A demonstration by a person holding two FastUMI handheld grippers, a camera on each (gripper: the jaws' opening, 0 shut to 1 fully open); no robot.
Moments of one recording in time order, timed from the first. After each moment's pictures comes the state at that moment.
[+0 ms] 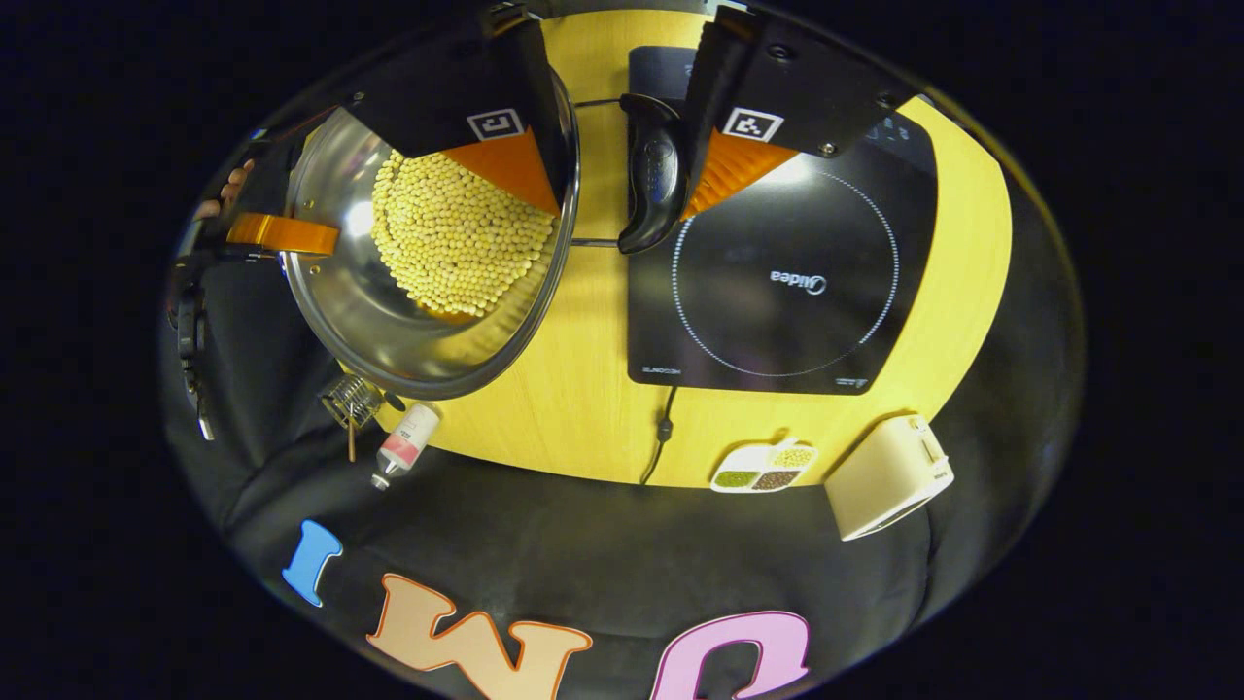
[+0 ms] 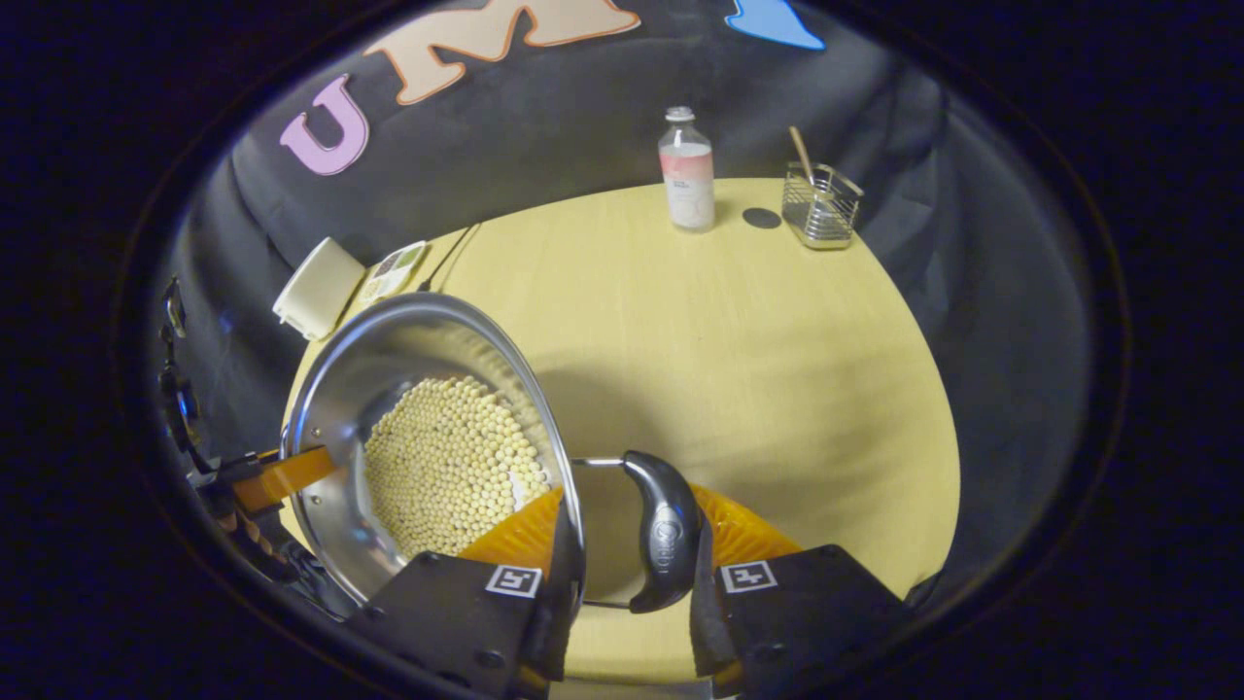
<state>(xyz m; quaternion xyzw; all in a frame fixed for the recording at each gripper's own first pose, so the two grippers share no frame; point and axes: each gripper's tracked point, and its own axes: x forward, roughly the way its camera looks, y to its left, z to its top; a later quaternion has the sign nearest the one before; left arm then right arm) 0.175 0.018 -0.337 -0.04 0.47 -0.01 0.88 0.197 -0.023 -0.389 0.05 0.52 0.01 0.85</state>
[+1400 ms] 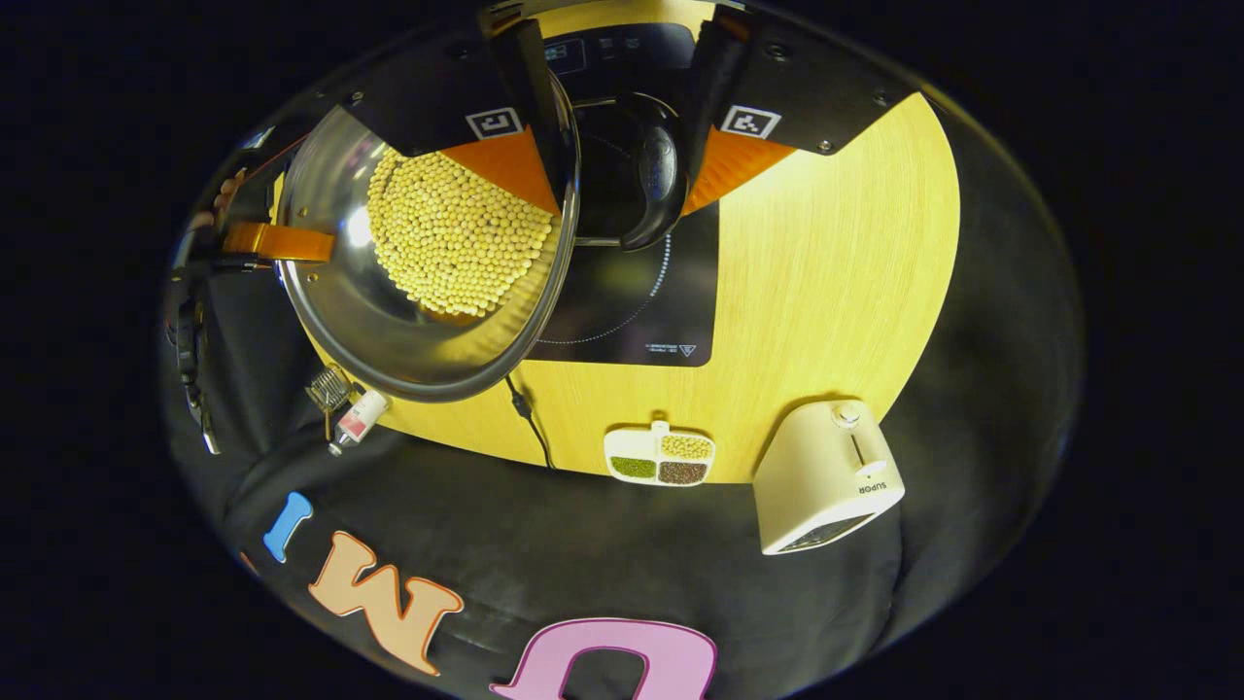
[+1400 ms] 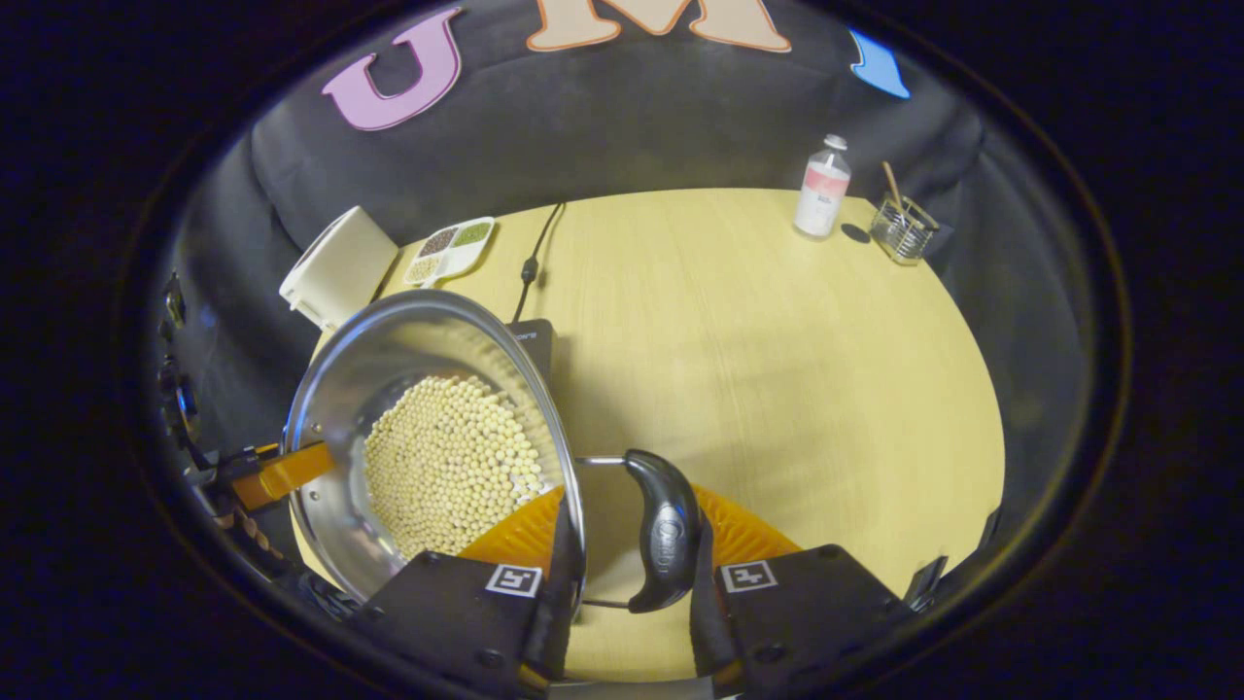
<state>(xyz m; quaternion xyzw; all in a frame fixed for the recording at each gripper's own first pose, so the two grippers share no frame) 0.206 0.230 -0.342 -0.04 0.47 -0.06 0.88 0.206 0.191 -0.399 0.03 0.52 -0.03 0.85</state>
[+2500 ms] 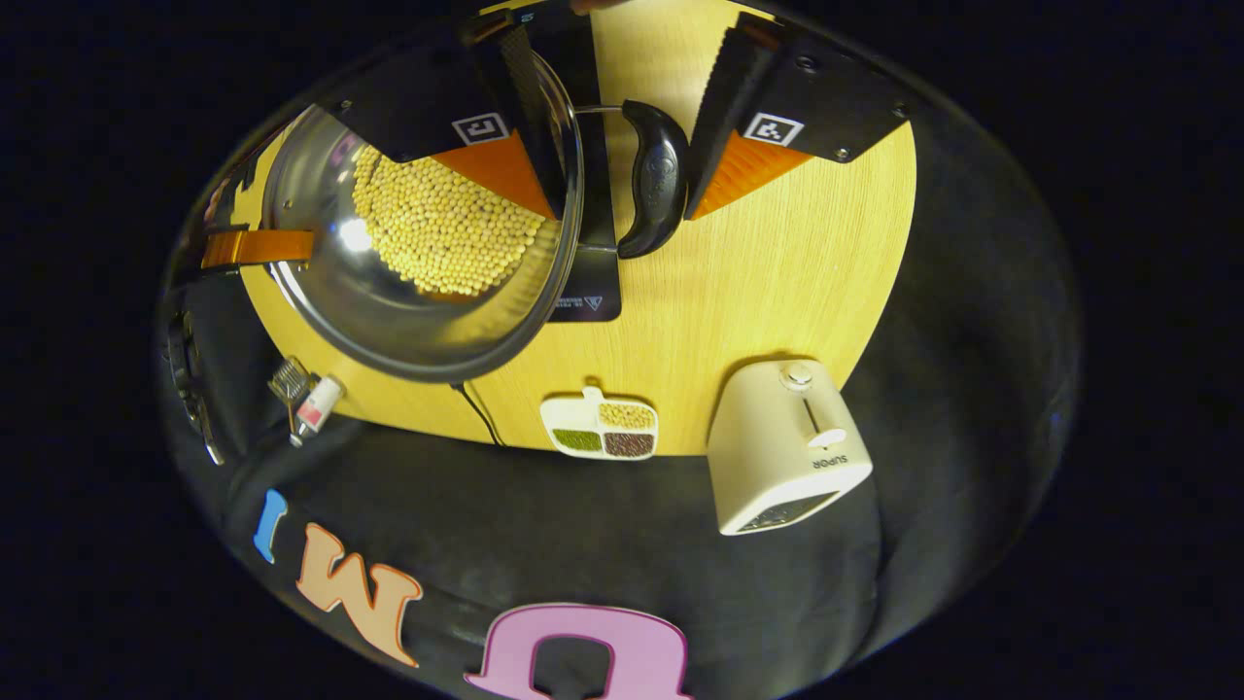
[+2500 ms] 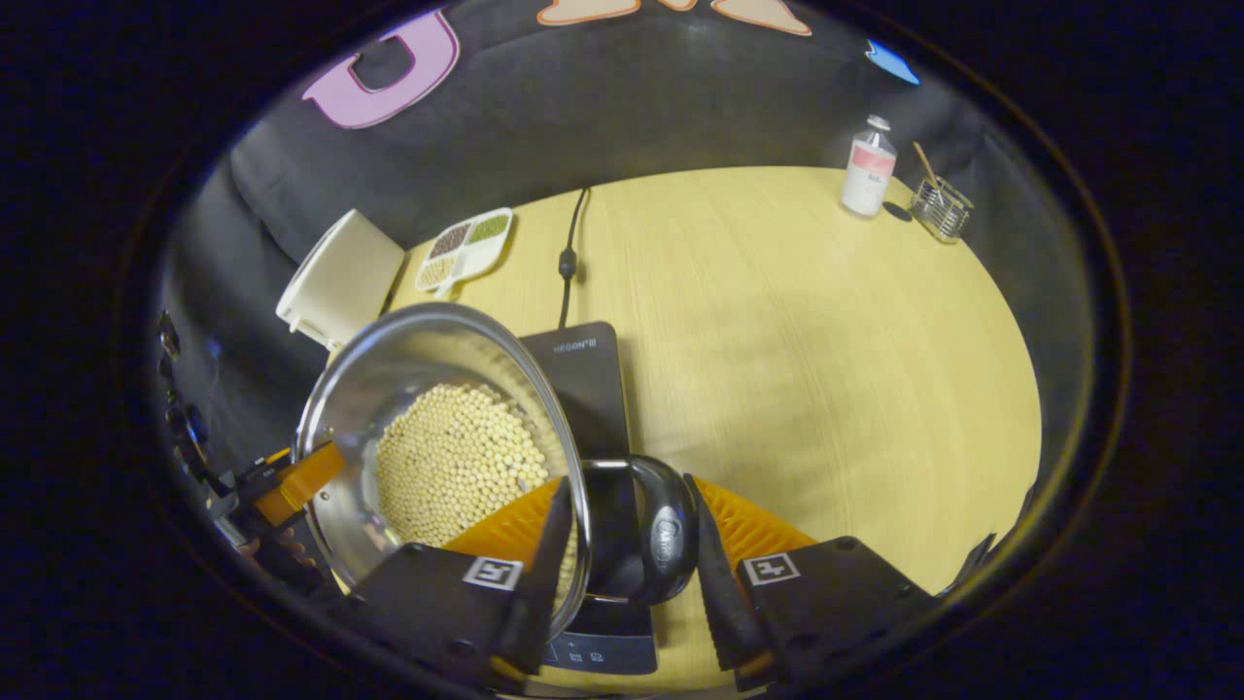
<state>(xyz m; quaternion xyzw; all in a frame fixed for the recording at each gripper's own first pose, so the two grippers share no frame) 0.248 0.284 -0.345 -0.02 0.41 -0.03 0.91 0.238 0.245 -0.419 0.08 0.53 -0.02 0.85</state>
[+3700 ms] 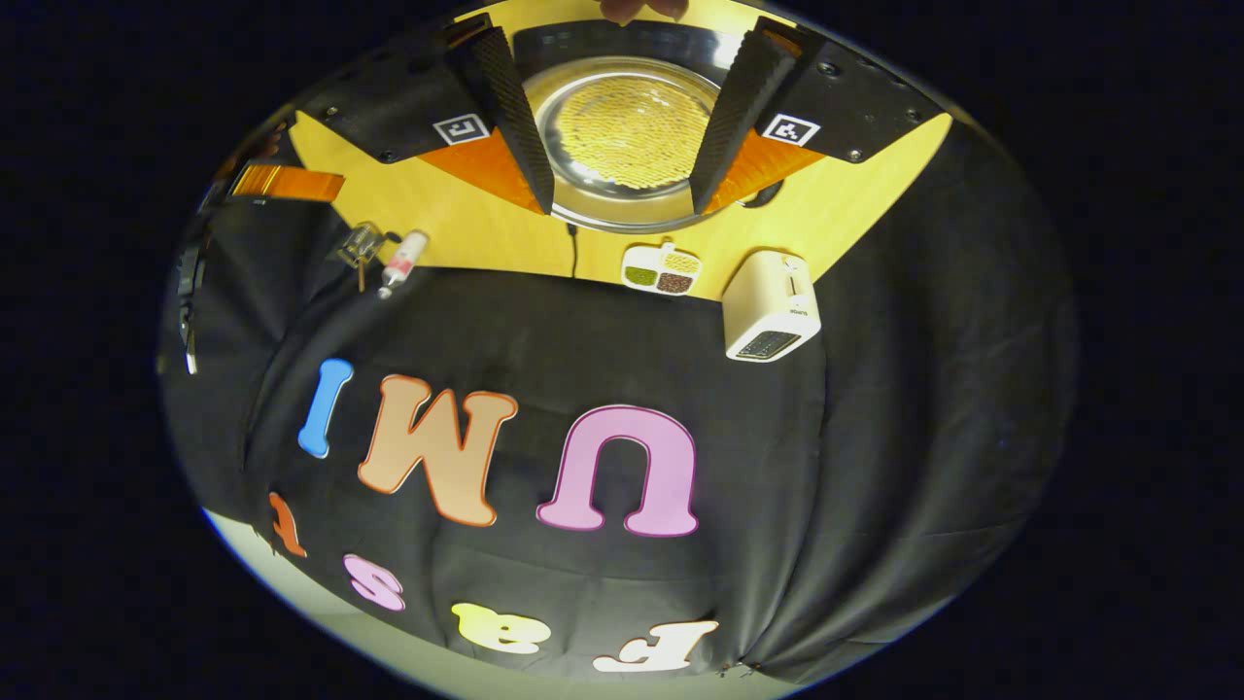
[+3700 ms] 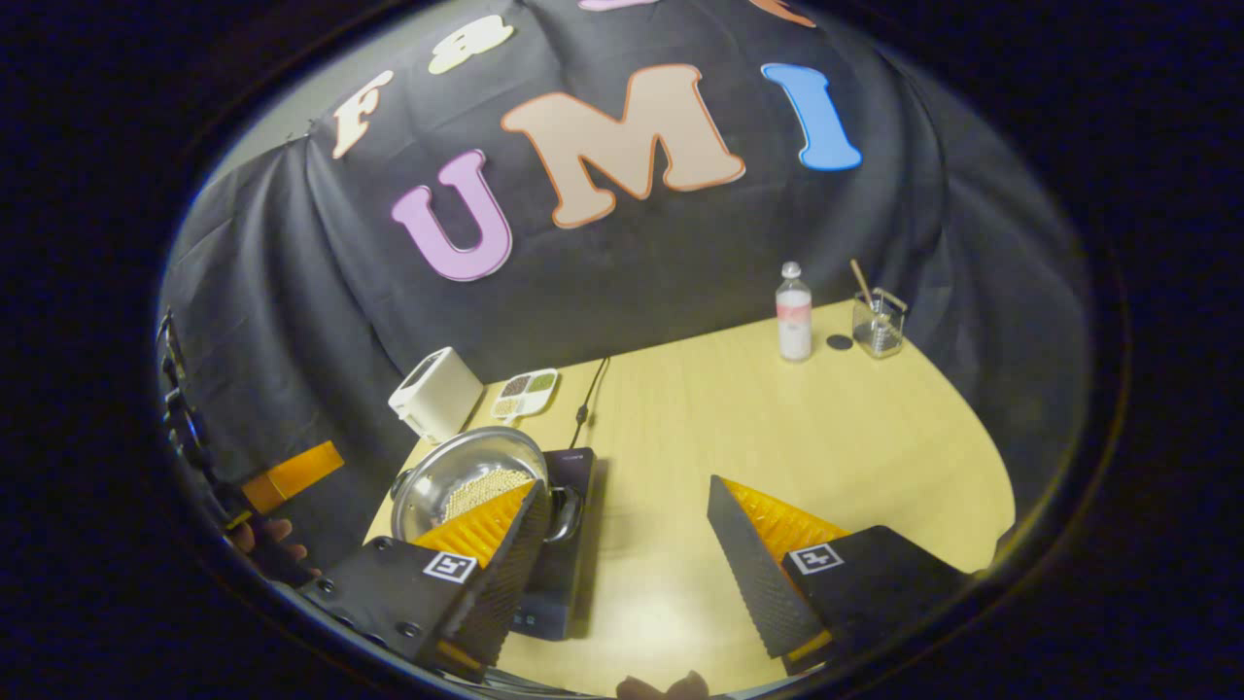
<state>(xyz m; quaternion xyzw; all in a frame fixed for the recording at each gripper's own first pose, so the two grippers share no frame) 0.162 0.123 -0.141 -0.07 0.19 0.01 0.98 0.163 0.110 -0.233 0.11 0.28 0.06 0.95</state>
